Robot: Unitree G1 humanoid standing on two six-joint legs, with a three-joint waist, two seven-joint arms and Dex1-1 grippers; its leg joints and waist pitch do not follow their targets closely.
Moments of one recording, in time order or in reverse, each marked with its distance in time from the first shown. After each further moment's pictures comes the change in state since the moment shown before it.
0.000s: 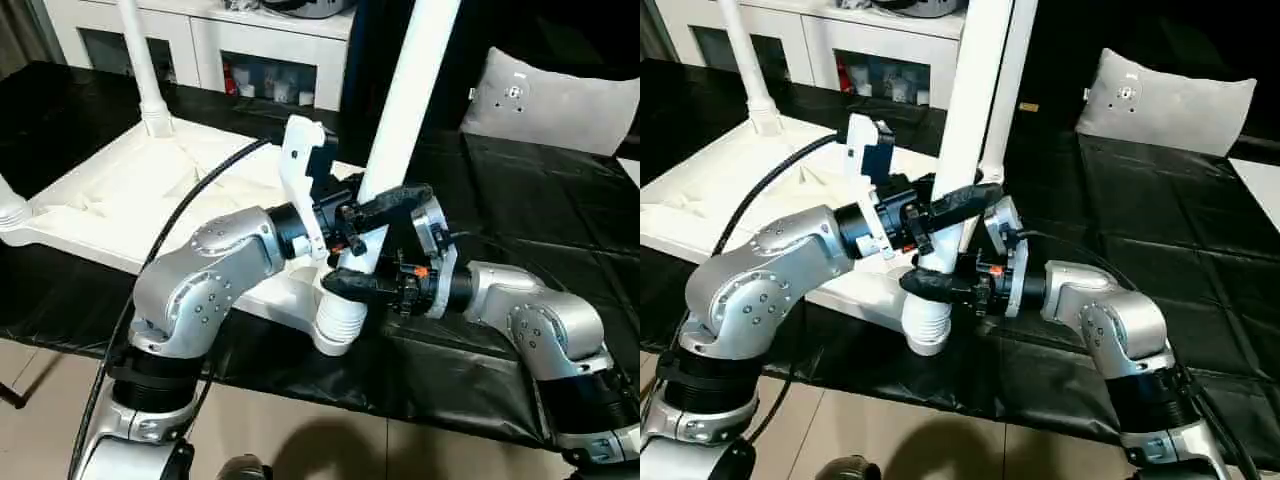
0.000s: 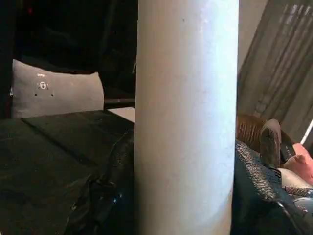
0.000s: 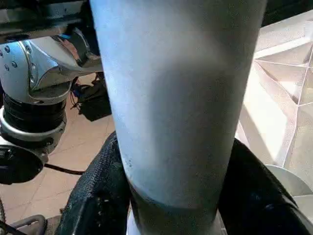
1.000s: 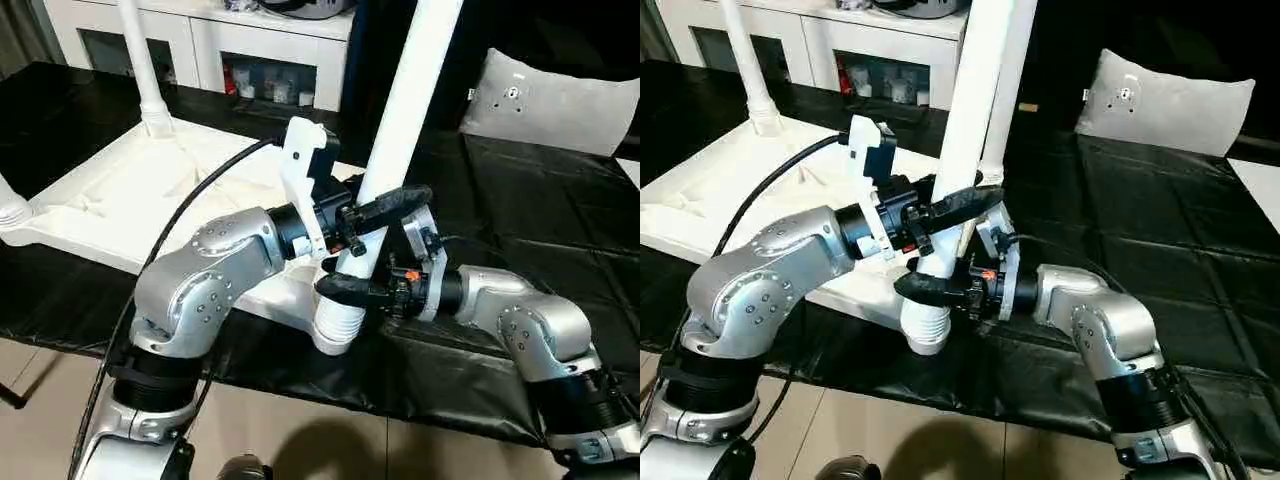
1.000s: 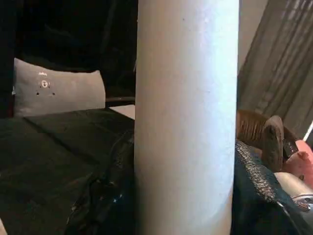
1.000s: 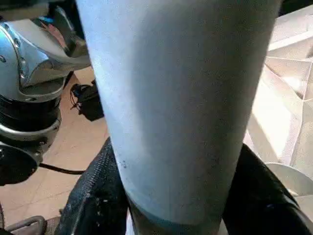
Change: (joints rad) left arm -0.001 0.004 -0.002 0.008 0.018 -0.002 -0.011; right arm 0.000 0.035 0.016 0.031 -0.029 -0.020 -0.011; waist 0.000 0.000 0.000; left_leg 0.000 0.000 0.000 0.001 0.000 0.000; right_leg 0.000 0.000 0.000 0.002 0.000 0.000
